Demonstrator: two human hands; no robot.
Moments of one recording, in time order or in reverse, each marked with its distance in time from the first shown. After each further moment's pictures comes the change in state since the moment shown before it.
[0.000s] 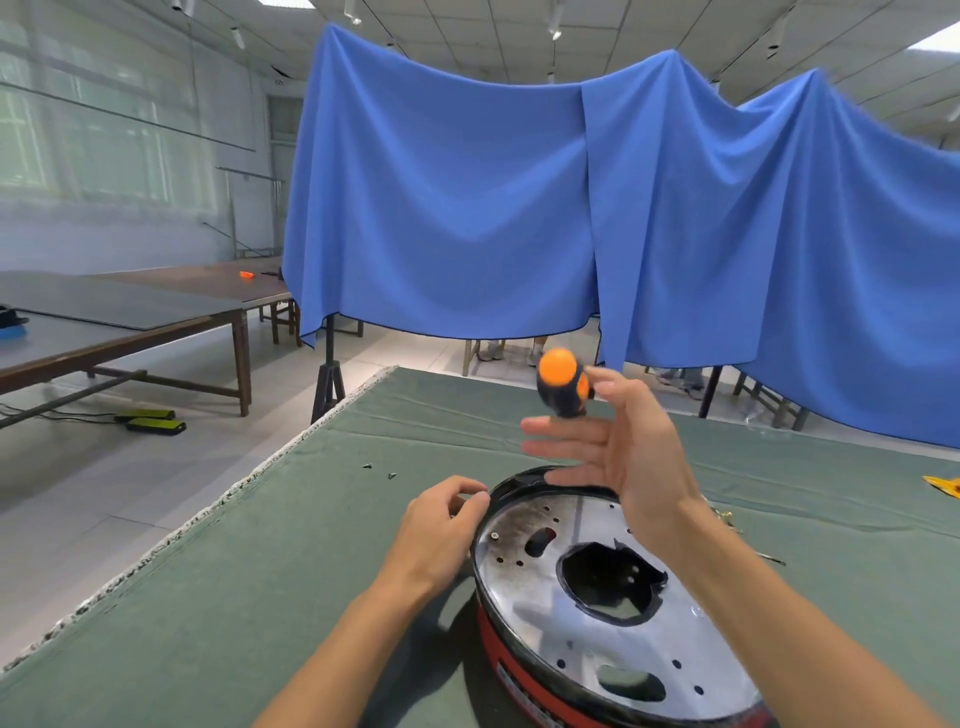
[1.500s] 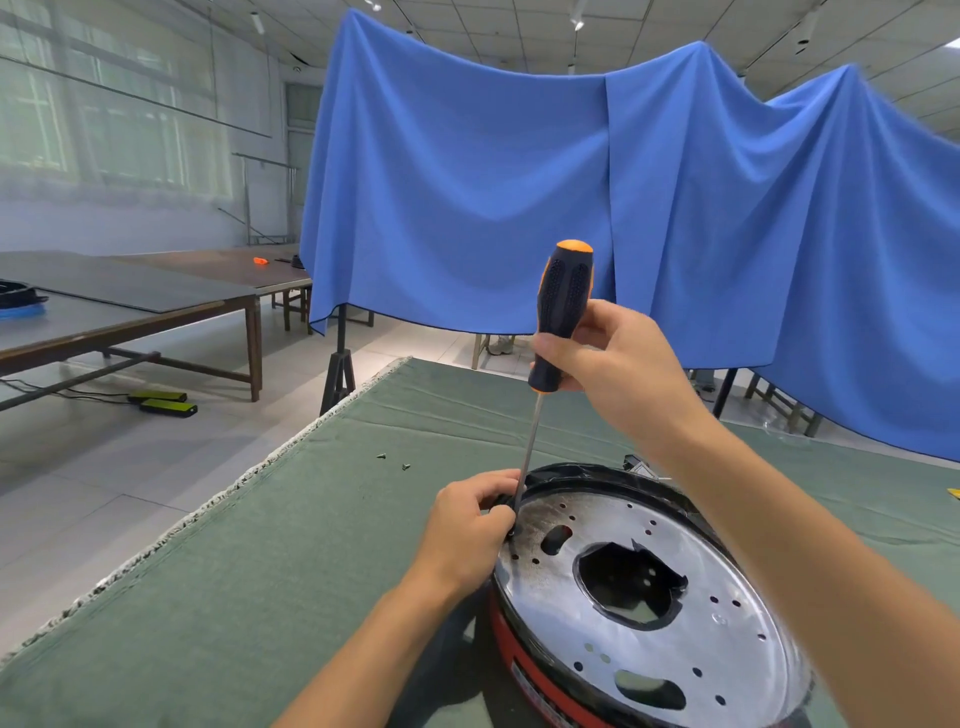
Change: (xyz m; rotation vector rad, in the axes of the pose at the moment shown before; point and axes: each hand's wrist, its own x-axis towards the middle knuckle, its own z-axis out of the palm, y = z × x) left_hand -0.006 0.014 0.007 -0.205 -0.058 0.150; right_hand 0.036 -0.034 0.034 -0.569 0.081 -0.289
